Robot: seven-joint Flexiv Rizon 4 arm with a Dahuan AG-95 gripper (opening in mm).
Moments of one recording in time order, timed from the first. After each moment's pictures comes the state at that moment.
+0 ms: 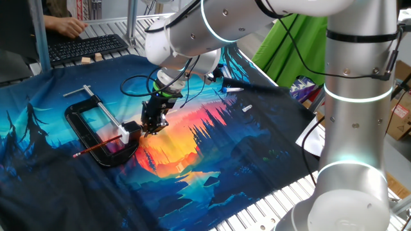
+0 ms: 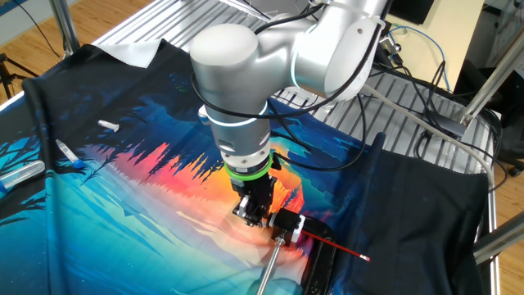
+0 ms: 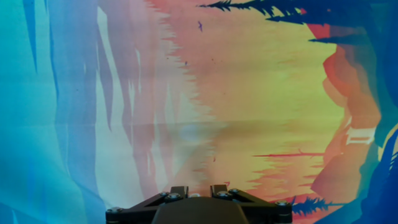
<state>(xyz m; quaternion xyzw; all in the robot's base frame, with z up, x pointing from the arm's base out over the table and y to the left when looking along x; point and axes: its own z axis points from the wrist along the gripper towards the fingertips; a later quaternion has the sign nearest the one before) 0.549 0.114 0.012 -0.71 -0.70 -0.10 0.09</state>
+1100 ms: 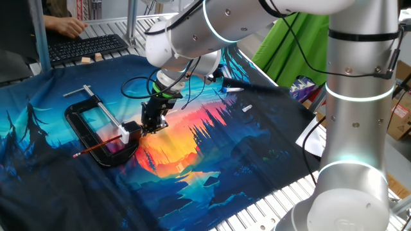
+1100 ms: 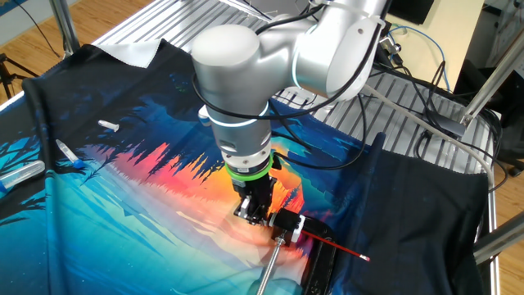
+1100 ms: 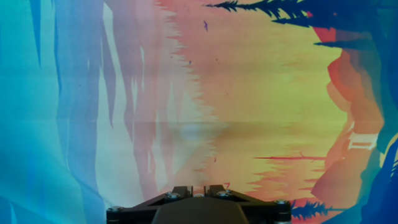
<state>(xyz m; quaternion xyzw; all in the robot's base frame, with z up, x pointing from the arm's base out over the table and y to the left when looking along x) 0.548 0.115 0.011 -0.69 -0.71 -0.10 0.08</state>
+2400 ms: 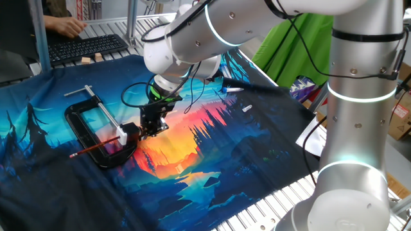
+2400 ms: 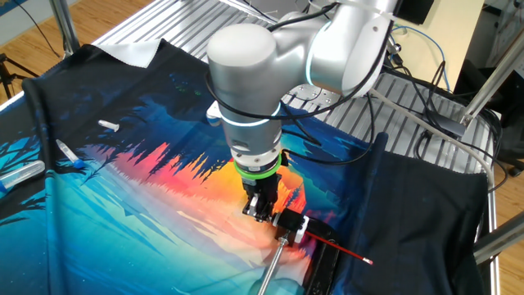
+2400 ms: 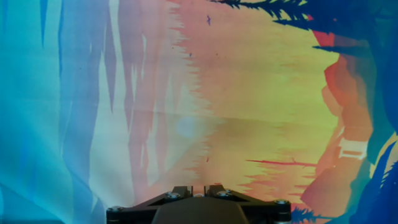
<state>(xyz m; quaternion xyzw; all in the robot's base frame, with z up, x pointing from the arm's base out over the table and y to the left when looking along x) 0.538 0.122 0.014 -0.67 -0.74 -0.09 0.08</state>
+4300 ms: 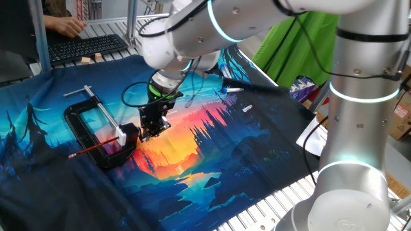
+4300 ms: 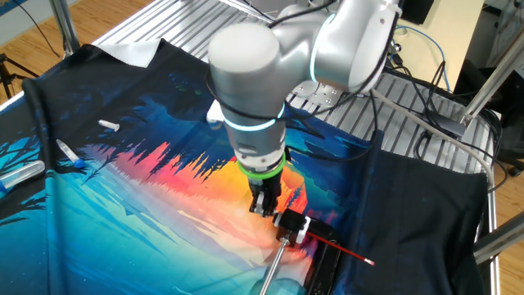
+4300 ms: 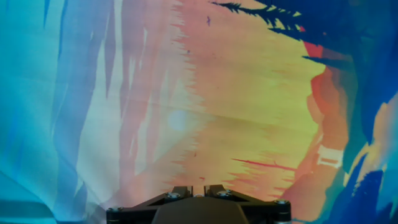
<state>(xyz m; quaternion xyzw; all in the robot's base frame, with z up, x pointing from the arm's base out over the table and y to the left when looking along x) 0.525 0.124 0.019 -0.61 -0.78 -0.06 0.09</state>
